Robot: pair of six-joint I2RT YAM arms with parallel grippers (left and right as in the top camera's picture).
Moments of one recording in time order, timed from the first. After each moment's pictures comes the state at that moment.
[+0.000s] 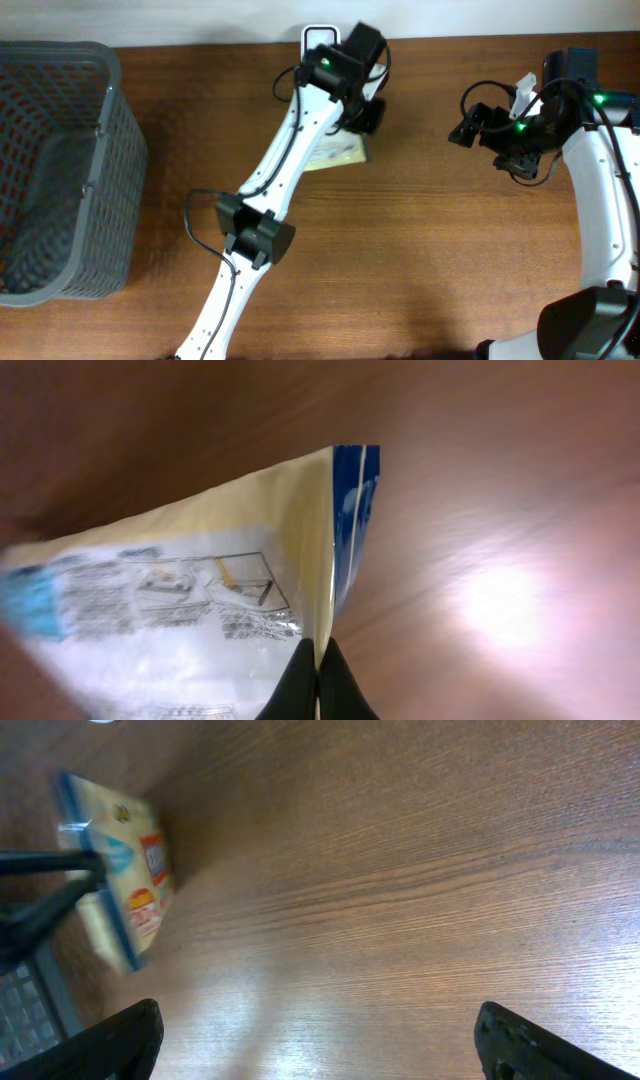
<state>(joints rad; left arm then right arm) -0.57 2.64 2.95 -1.53 0.19 -0.14 -0.15 1.66 1.61 -1.24 -0.39 0.28</state>
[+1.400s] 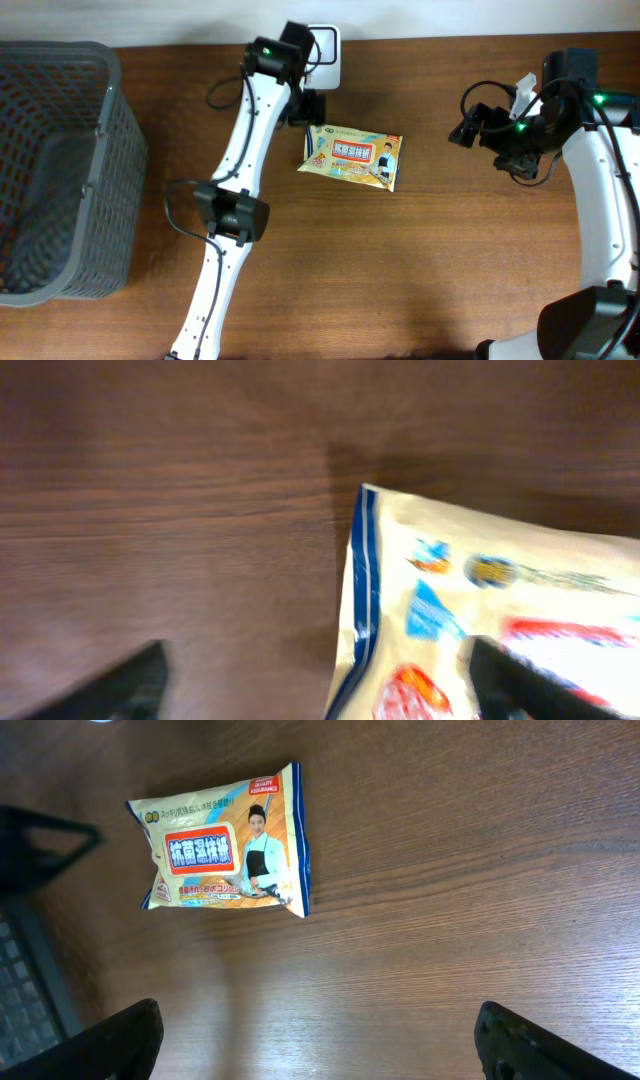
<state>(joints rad) -0.36 2.83 3.12 -1.69 0.03 -0.30 -0.15 1.66 1.61 -1.24 -0.39 0.28</state>
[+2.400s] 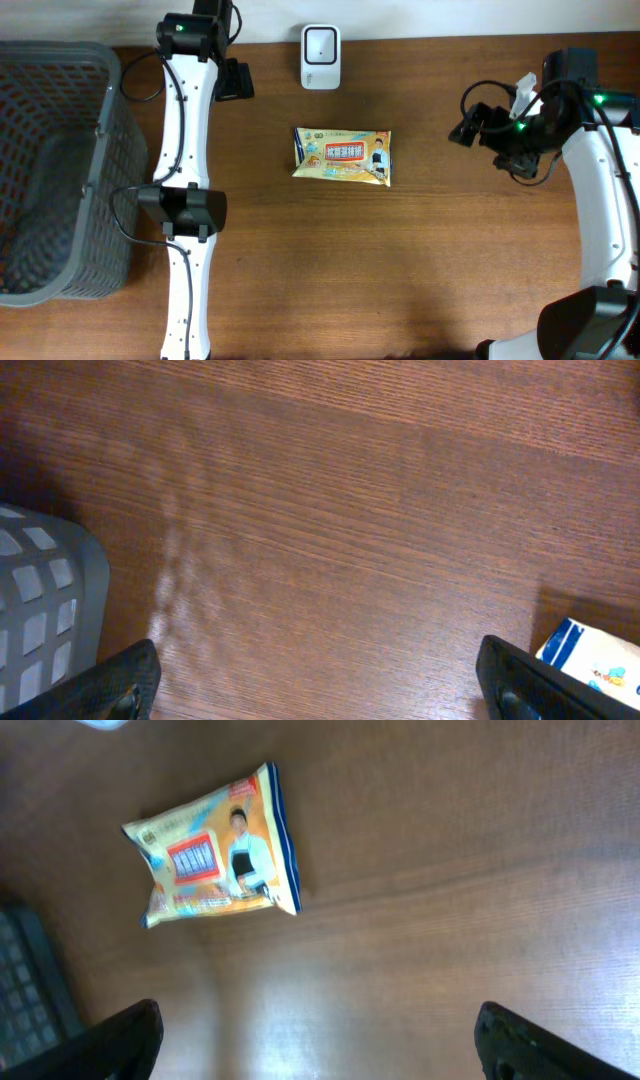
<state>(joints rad) -0.14 2.68 3.05 -1.69 -0.19 -0.31 -0.15 1.66 1.61 -1.21 -0.39 0.29</state>
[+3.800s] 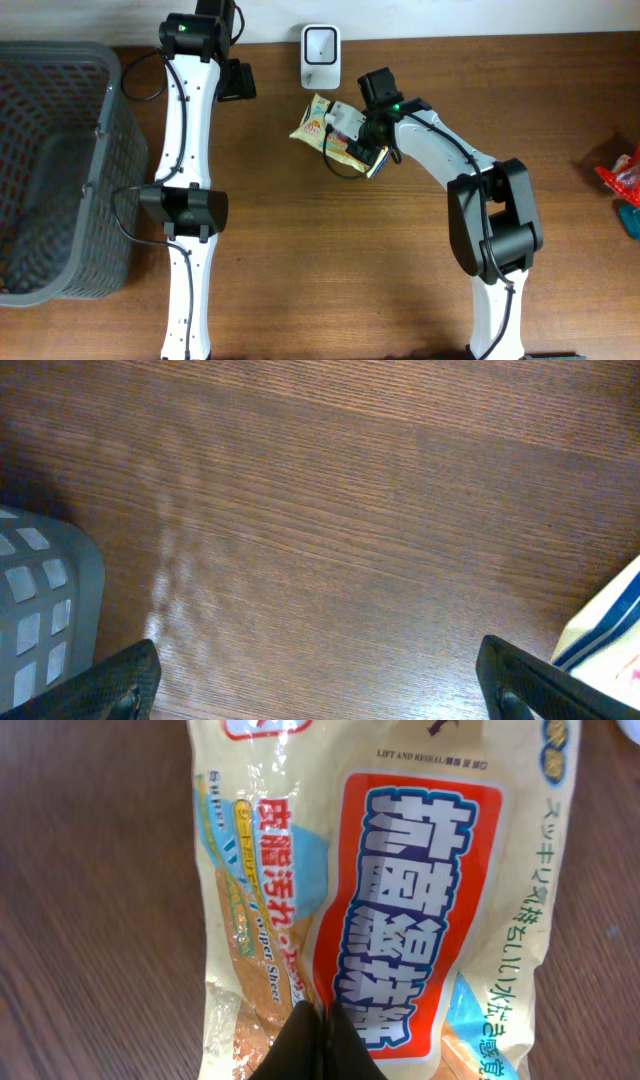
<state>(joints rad) -0.14 2.68 3.05 -1.69 -0.19 -0.31 0.33 2.19 1.64 -0.60 -0.21 -0.71</state>
